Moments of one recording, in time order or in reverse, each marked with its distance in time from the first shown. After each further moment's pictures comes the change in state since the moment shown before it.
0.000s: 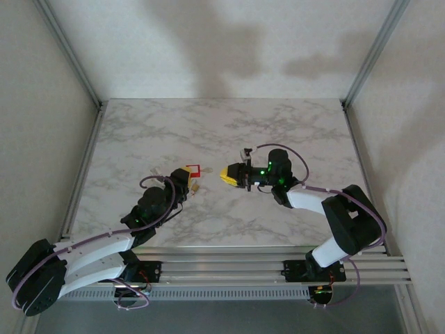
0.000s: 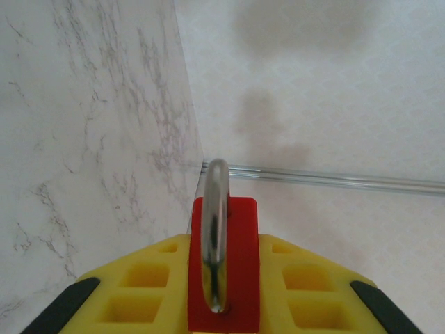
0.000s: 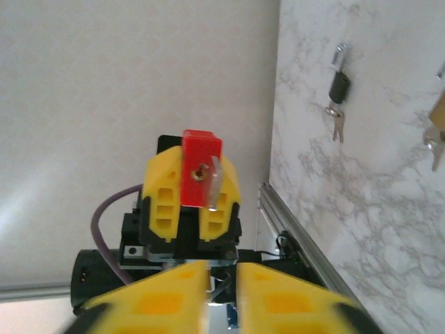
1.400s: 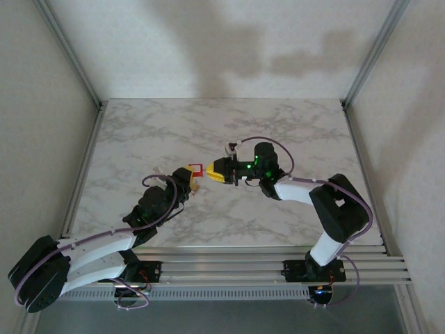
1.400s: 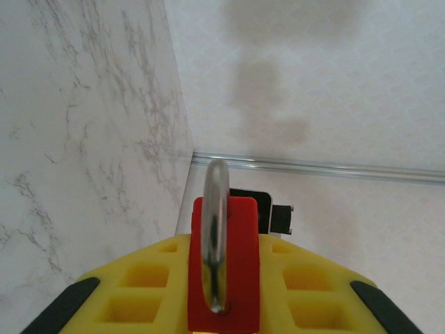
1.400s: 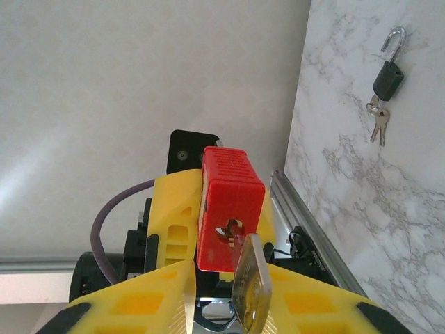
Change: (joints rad) left arm -0.002 0.036 0.000 0.069 0.036 0.000; right arm 0.081 0.135 0.160 0.048 -0.024 0.016
